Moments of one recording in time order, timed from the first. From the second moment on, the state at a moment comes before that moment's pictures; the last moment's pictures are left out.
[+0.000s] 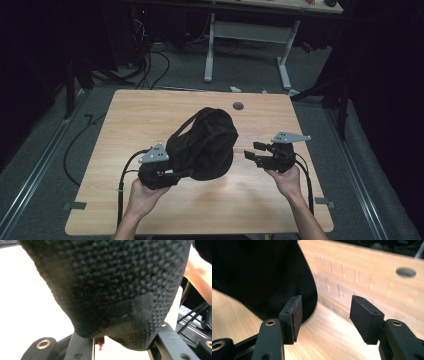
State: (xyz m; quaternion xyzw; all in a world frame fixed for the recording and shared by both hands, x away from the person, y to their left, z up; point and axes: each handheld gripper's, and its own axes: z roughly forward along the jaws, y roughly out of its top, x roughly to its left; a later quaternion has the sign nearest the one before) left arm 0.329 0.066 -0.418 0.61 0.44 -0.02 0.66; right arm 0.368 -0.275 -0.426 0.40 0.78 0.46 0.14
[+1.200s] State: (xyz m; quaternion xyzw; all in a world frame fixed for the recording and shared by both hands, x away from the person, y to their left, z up) left arm 0.368 0.070 -0.384 0.53 0.54 0.02 0.65; right arm 0.354 -0.293 -0.530 0.50 0.76 0.34 0.23
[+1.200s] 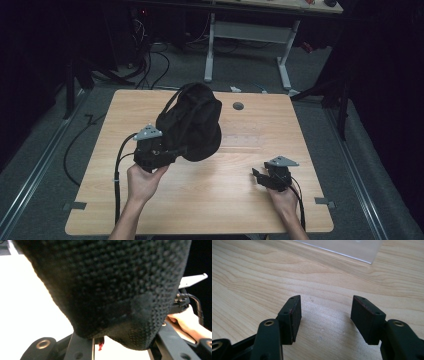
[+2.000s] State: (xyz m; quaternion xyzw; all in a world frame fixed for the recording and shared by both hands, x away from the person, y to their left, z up) left arm 0.409 0.072 -0.370 0.51 0.58 0.07 0.63; right arm 0.355 -0.290 -0.531 0.50 0.77 0.33 0.22
